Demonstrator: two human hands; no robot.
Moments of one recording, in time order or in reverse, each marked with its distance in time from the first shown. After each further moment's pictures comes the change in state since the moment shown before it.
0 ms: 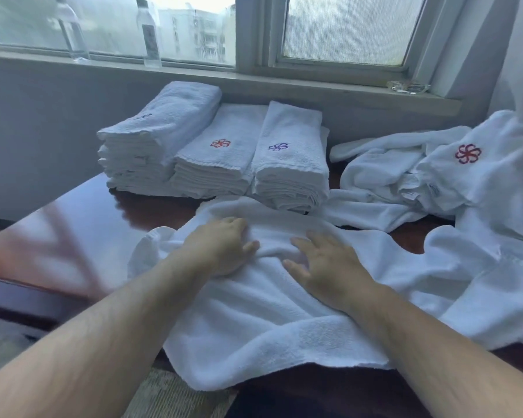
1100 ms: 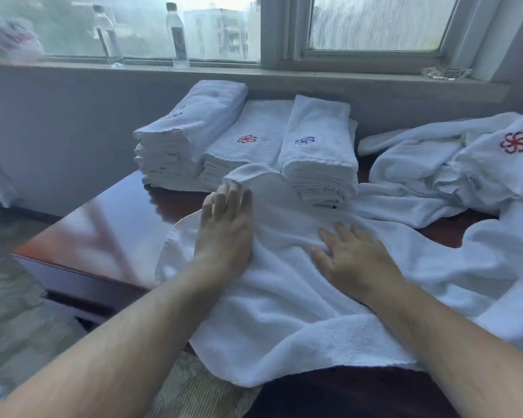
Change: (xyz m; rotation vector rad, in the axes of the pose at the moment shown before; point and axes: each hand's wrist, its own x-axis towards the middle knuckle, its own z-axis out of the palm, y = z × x) left_hand -0.028 -0.013 0.005 0.422 0.473 -0.080; right_hand 0.007 -0.001 0.009 -0.024 0.008 0.045
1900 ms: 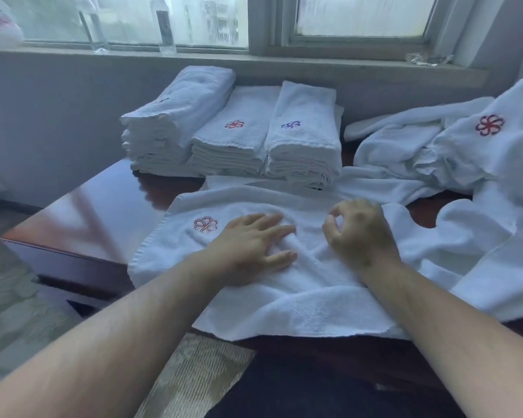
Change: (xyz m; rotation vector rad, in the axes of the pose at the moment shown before) left_hand -0.029 0.029 -0.011 -0.433 -0.437 0.385; right_hand -0.026 0.009 -0.021 0.302 0.377 0.101
